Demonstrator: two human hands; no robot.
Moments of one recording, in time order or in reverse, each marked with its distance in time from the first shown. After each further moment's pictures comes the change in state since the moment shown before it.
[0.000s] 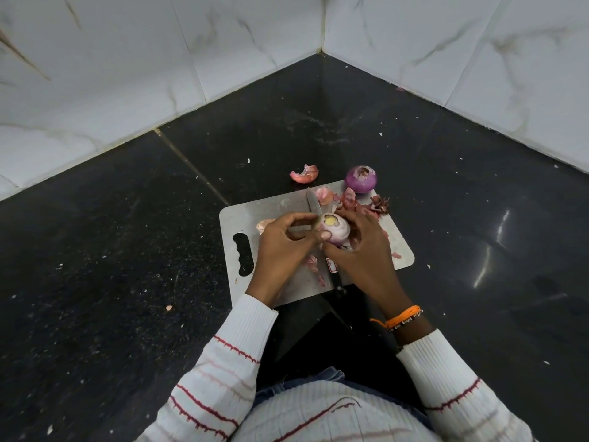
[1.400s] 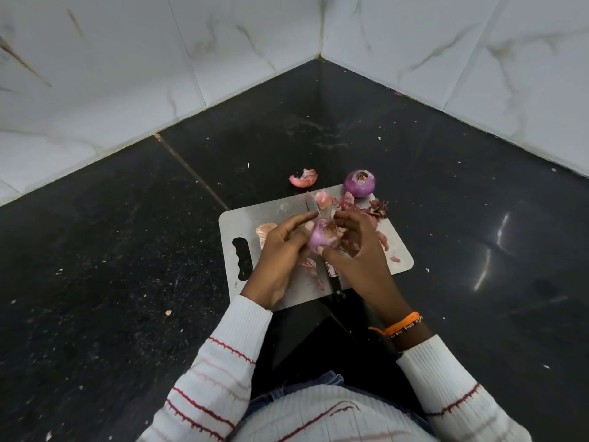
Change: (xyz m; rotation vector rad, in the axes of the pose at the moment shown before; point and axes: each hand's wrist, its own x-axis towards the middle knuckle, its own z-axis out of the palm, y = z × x) left_hand 0.005 -0.003 0.002 -0.318 -0.112 -0.165; right_hand -0.004 0.001 0.003 0.253 -0.076 0.130
